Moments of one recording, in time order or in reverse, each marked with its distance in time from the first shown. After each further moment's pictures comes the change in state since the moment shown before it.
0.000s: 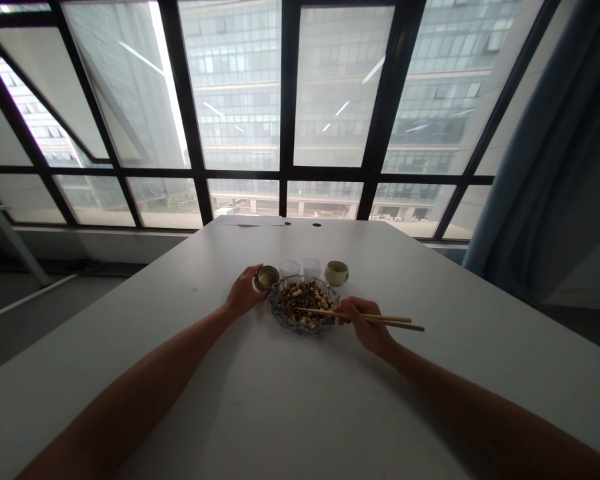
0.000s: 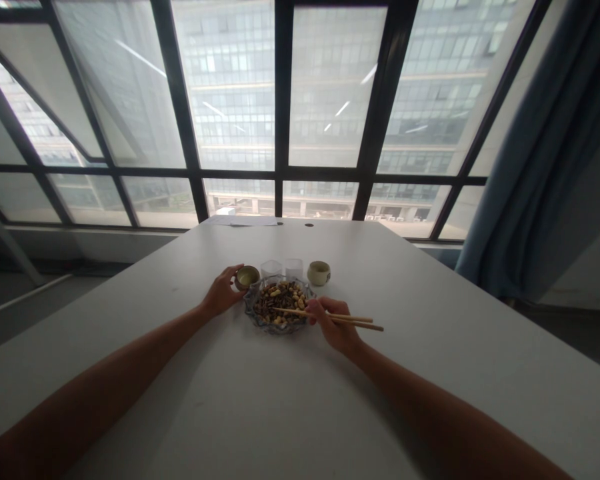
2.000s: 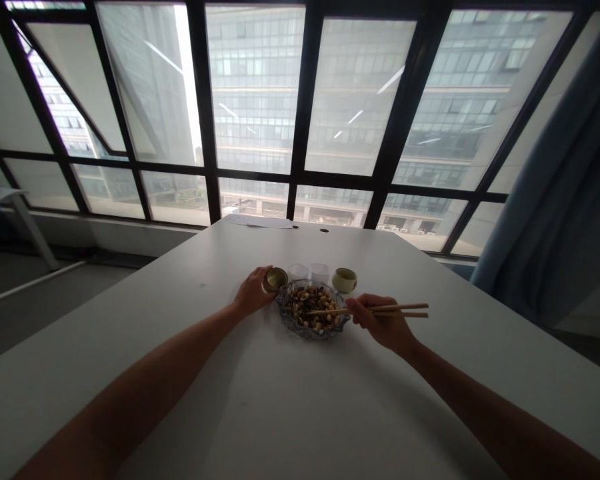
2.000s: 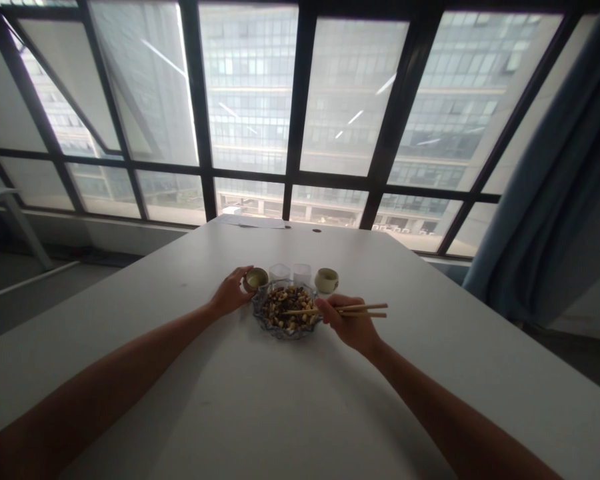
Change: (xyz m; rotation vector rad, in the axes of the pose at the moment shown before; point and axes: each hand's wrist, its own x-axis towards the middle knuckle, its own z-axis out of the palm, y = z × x) left_hand 0.000 0.002 0.003 0.024 -0.006 0.012; right_hand 0.020 -0.036 -0.020 -0.178 -0.091 0.006
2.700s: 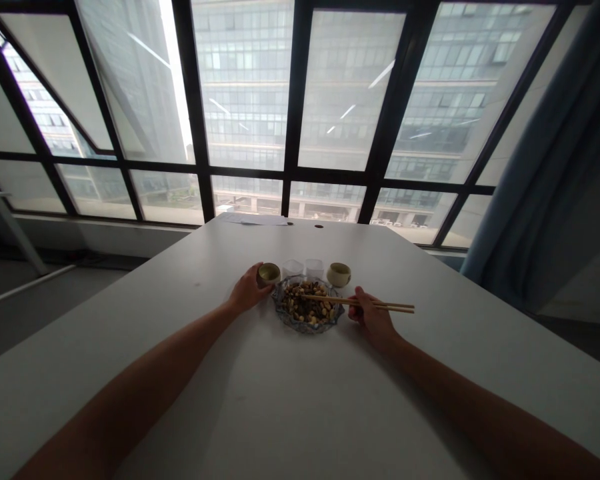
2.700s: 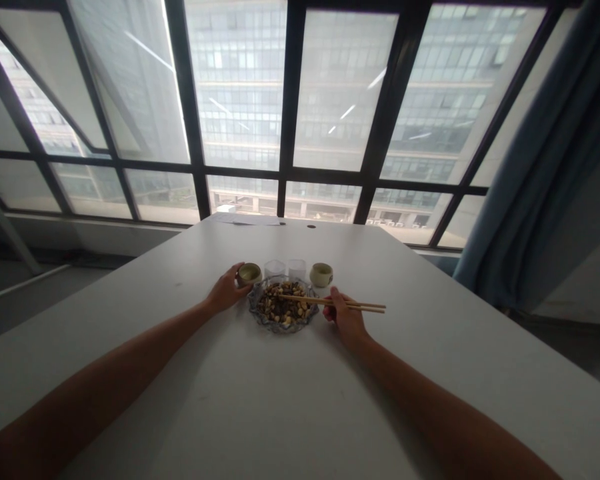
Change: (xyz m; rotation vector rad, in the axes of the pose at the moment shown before) left_hand 0.000 -0.008 0.006 -0.010 -0.002 -0.124; right_hand -0.002 0.060 0.023 0.510 0.306 0.356
